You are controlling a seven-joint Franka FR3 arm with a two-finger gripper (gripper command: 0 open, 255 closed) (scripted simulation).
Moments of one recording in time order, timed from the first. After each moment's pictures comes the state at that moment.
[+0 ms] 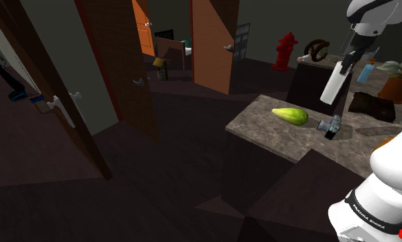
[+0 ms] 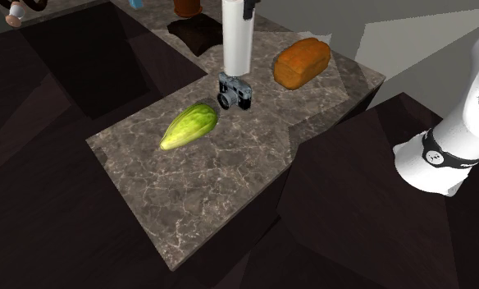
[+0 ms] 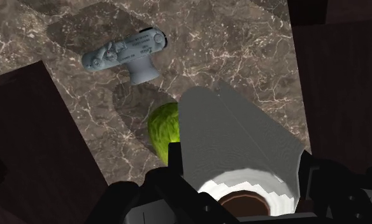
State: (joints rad) arm -0.46 0.06 -0.55 -1.88 0.03 2.00 -0.95
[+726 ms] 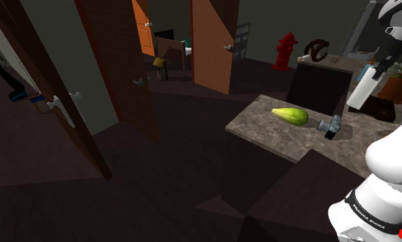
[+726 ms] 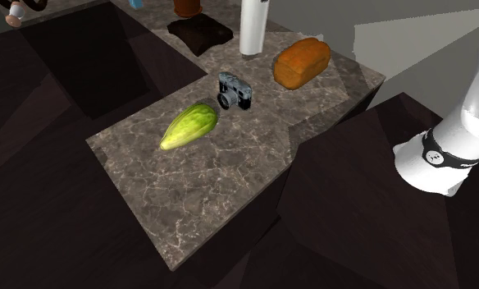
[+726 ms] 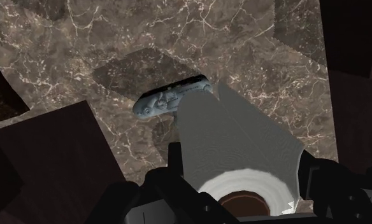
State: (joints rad) arm -0.63 0.20 -0.65 -1.77 0.15 1.99 -1.26
